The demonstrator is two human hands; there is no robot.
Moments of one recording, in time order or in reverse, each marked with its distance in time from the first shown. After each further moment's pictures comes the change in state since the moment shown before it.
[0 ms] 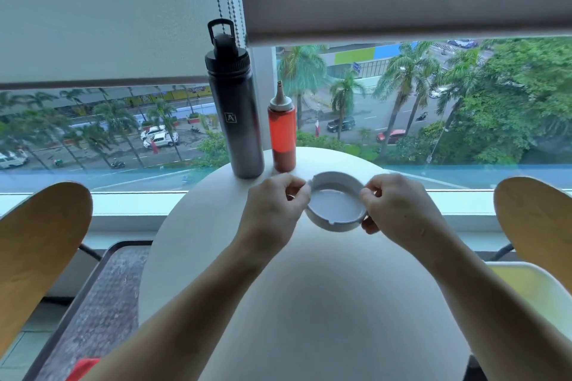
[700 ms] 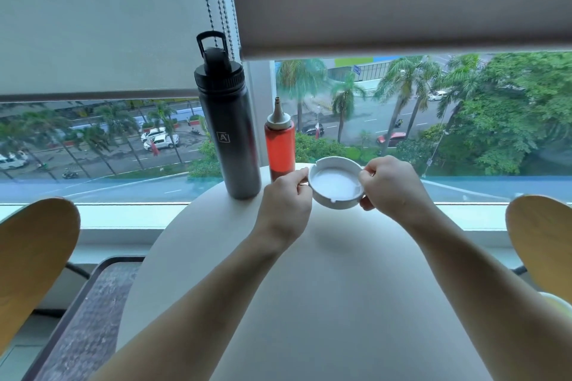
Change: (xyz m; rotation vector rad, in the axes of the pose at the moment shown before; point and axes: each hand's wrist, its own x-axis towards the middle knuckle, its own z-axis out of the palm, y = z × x) left_hand 0.067 -0.006 0.035 -0.036 -0.026 -0.062; right_hand 0.101 0.004 0.010 -0.057 0.039 0.018
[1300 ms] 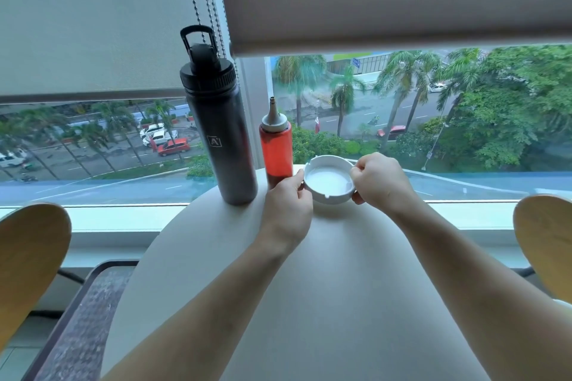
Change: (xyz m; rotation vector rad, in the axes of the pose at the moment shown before) left_hand 0.019 -0.012 0.021 -0.032 -0.002 -0.093; right_hand 0.044 0.005 0.025 -0.018 -0.052 0.046
